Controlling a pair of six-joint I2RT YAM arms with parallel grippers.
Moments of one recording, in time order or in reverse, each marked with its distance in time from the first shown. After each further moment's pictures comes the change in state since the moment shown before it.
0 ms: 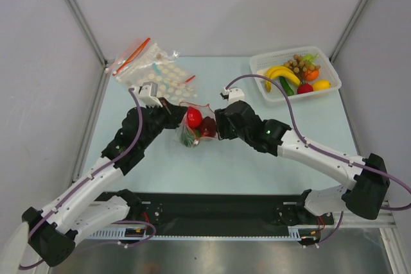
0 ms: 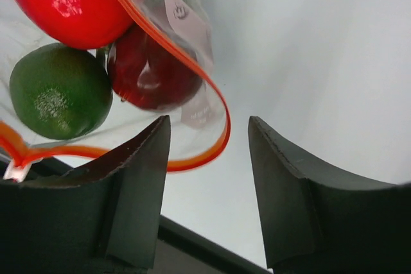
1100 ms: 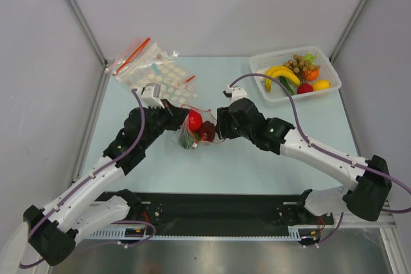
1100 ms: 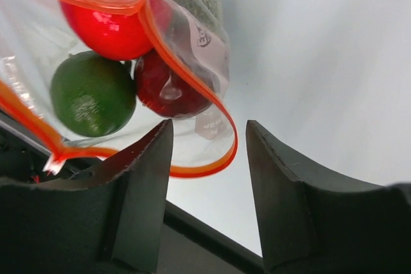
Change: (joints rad) left arm 0.000 0.008 -0.020 0.005 0.021 -0.001; right arm -0.032 -0.035 -0.003 0.001 -0.111 0.063
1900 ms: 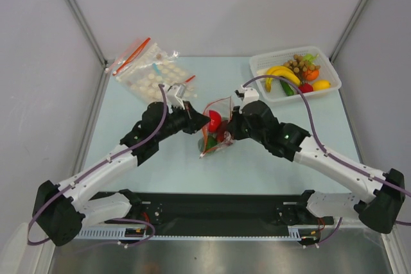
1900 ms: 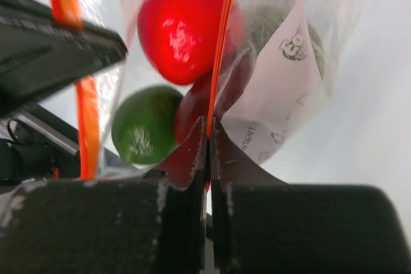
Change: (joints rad) left arm -0.053 0.171 0.024 0.087 0.227 -0.003; right arm -0.013 -0.093 -0.064 0.024 -0.025 0.014
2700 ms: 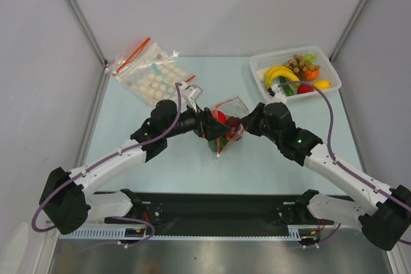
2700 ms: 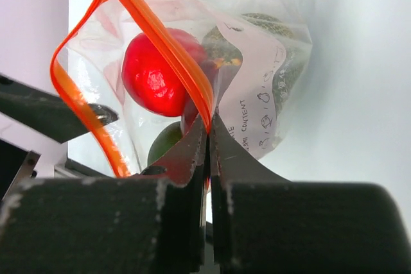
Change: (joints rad) left arm -0.052 0.136 0.034 0.155 0.265 0.066; right arm -0.194 -0.156 -0.201 0.136 0.002 0.305
